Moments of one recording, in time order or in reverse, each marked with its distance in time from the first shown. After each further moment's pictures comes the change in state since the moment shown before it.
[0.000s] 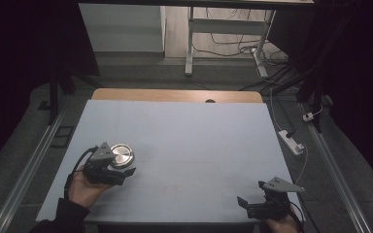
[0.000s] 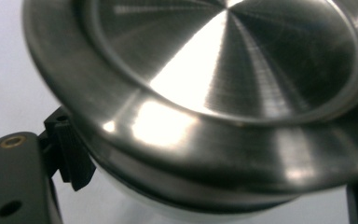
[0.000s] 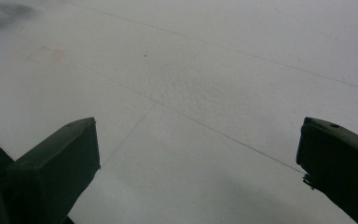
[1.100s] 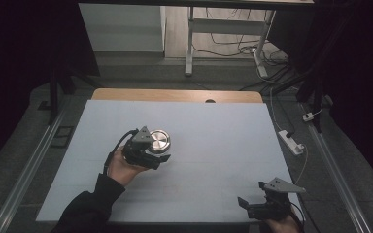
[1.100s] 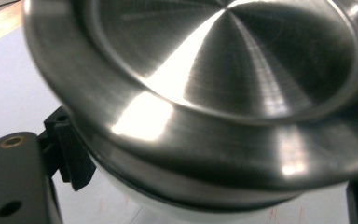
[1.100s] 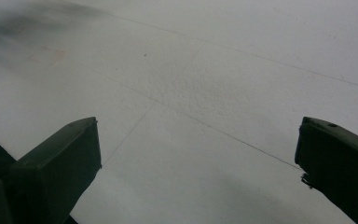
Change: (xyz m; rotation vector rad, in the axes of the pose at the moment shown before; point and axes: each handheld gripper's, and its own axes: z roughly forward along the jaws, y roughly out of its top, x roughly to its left) left arm -0.021 0.073 0.067 -0.033 -0.112 0.104; right arm 0.000 -0.001 -0.002 0.000 -0.001 0.004
